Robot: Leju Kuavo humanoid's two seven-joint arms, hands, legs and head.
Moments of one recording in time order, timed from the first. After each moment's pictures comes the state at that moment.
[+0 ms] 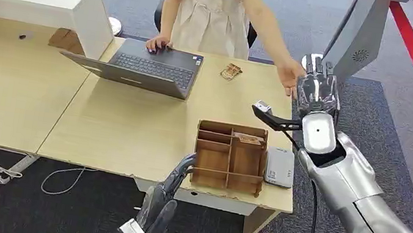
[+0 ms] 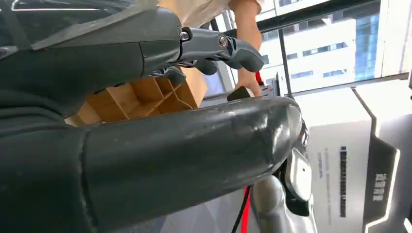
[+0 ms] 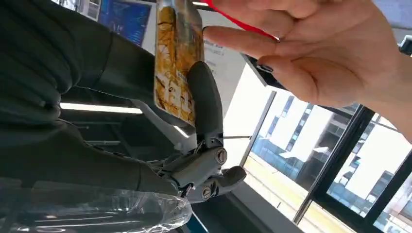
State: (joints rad) left arm -0.20 0.07 -1.04 -1.44 0.06 0.49 -0.53; right arm -0.93 -0.28 1.06 -0.90 1.56 -0.18 0.41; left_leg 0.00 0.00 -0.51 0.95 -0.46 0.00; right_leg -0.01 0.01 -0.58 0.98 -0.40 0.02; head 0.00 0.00
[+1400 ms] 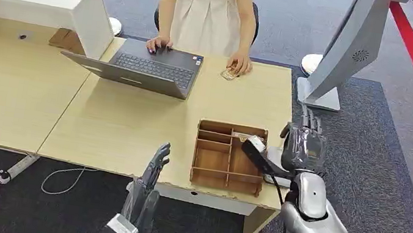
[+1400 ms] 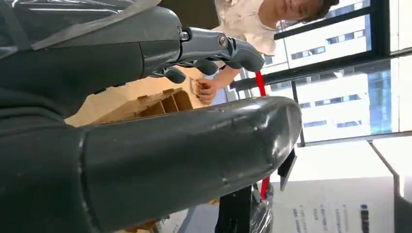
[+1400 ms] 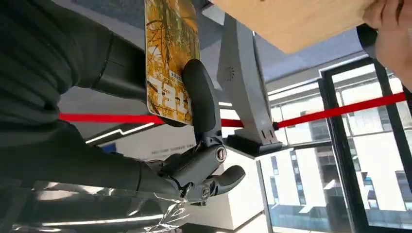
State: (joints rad) left arm -0.14 0.09 -0.98 -1.48 0.02 0.68 -0.49; right arm -0.53 -0.24 0.86 -1.03 1.24 -0.67 0.31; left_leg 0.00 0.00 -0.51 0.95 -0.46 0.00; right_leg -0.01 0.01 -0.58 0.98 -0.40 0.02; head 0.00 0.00
